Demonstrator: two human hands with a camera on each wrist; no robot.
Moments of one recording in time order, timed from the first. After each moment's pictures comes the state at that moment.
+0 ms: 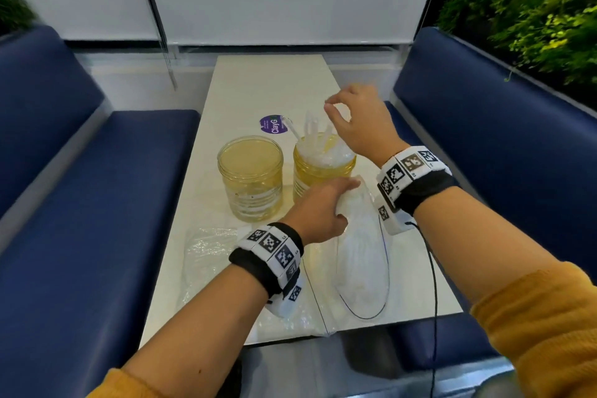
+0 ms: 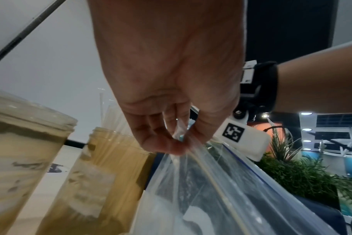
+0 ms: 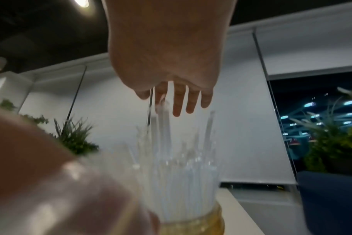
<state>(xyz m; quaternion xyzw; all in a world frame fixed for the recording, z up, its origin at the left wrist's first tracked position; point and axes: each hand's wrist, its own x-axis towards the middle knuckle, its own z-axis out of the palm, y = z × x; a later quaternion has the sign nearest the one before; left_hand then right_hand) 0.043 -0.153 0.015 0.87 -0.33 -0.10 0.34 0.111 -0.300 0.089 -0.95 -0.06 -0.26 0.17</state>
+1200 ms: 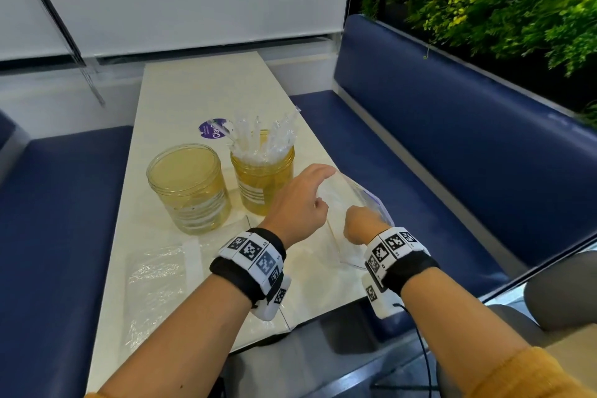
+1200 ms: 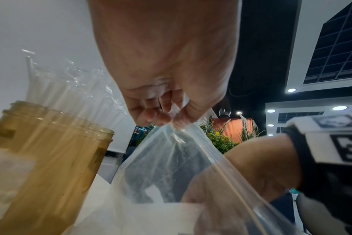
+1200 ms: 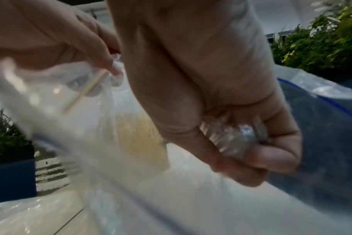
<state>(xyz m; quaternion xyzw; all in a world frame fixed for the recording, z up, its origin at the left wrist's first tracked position) 0.028 -0.217 0.001 0.85 -0.40 0.00 0.35 -0.018 -0.357 -0.022 -0.93 0.27 0.26 0.05</state>
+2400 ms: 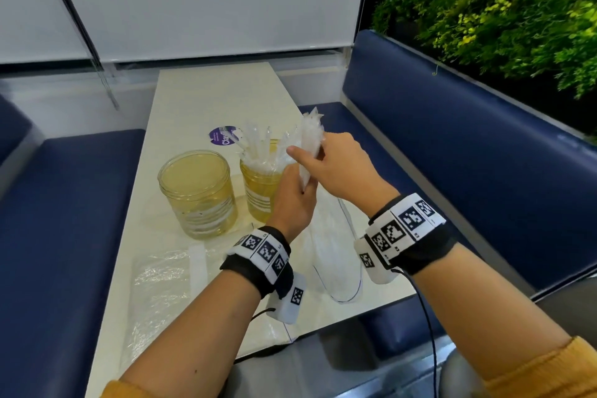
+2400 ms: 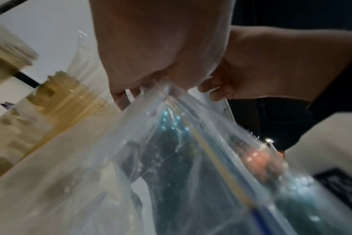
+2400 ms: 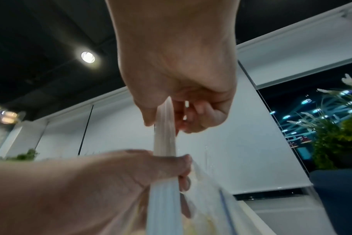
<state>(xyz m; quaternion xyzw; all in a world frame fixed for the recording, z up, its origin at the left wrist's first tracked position) 0.052 -0.225 -0.005 0.77 -0.28 0.04 0.57 0.013 -0.322 0.083 -0.95 0.05 -0.18 0.25</state>
